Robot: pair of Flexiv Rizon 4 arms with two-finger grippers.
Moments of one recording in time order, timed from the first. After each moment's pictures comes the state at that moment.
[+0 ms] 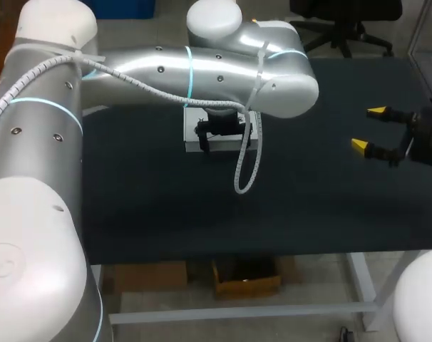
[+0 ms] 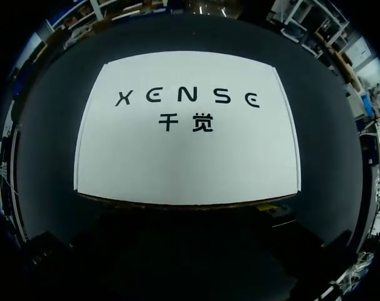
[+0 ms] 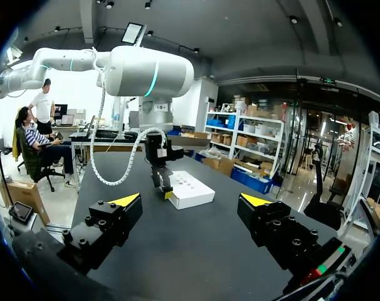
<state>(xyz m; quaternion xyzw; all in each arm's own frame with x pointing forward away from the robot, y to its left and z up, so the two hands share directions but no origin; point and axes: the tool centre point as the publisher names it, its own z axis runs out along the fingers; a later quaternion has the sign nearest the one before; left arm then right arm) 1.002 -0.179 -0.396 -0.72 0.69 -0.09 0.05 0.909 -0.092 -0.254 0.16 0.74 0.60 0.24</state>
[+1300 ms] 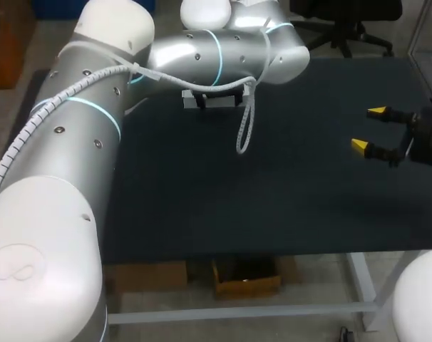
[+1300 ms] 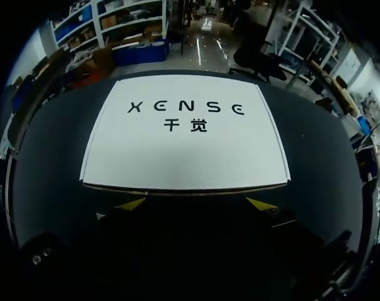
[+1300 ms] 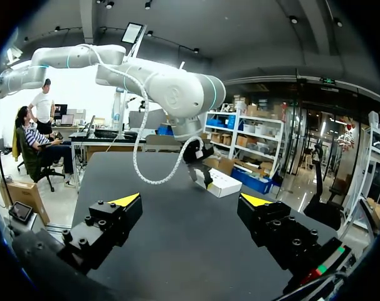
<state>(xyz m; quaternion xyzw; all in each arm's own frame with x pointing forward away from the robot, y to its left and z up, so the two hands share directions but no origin) 1.166 -0.167 -0.388 -0.70 0.67 -0.19 0.12 0.908 -0.092 -0.254 0.16 0.74 0.60 0.24</state>
